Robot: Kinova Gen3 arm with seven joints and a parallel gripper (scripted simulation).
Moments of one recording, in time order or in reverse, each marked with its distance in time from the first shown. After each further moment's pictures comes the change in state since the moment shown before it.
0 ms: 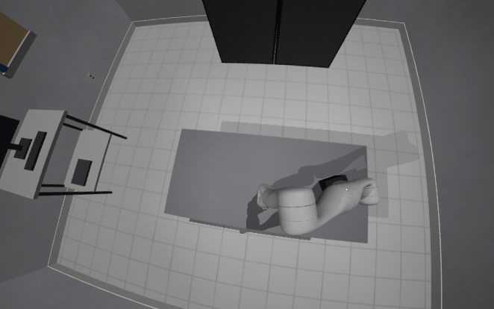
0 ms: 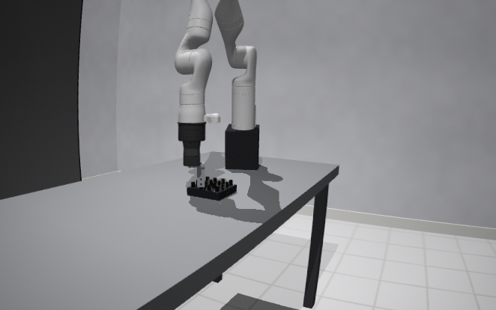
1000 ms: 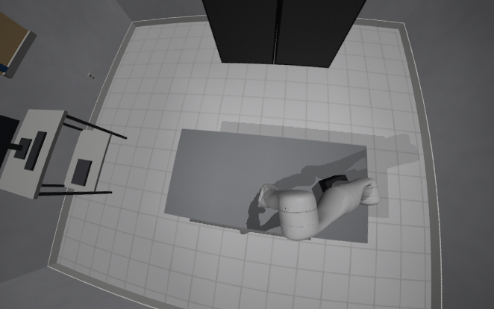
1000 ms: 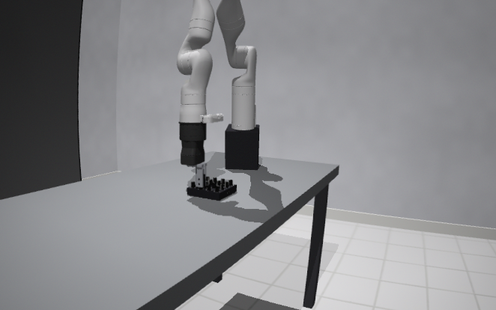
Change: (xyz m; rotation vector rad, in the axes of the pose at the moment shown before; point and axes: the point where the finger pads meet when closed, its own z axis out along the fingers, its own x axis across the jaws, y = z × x) arm 0.000 0.000 0.000 -0.002 0.000 0.471
